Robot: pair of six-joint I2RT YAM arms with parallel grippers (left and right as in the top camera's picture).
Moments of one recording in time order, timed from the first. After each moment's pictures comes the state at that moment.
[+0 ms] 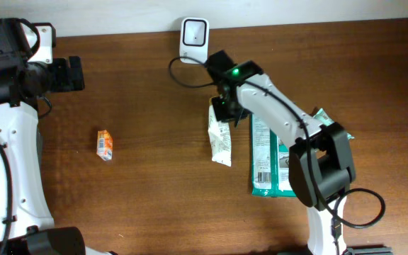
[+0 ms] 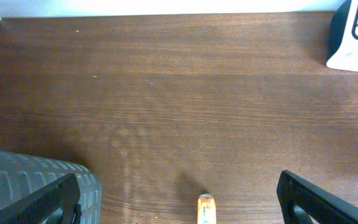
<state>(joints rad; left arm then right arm) 0.19 1.67 1.83 -1.01 0.03 0.16 0.45 2.12 1.78 -1.08 0.06 0.29</state>
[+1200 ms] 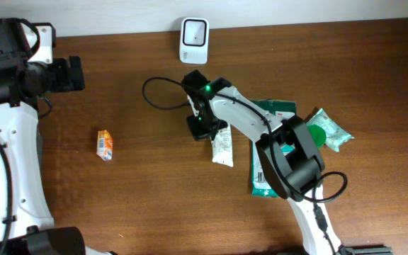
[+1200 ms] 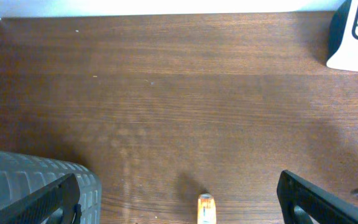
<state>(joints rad) 0.19 1.67 1.83 -1.01 0.03 0.16 0.56 2.30 1.82 -1.01 -0.14 0.24</state>
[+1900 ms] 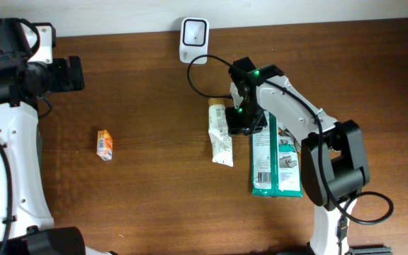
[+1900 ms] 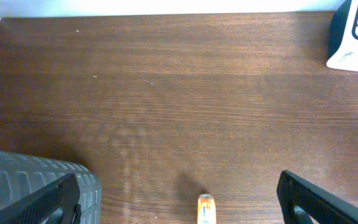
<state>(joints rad) 0.19 1.67 1.83 -1.01 0.03 0.16 0.35 2.08 1.63 -1.12 -0.22 0.22</state>
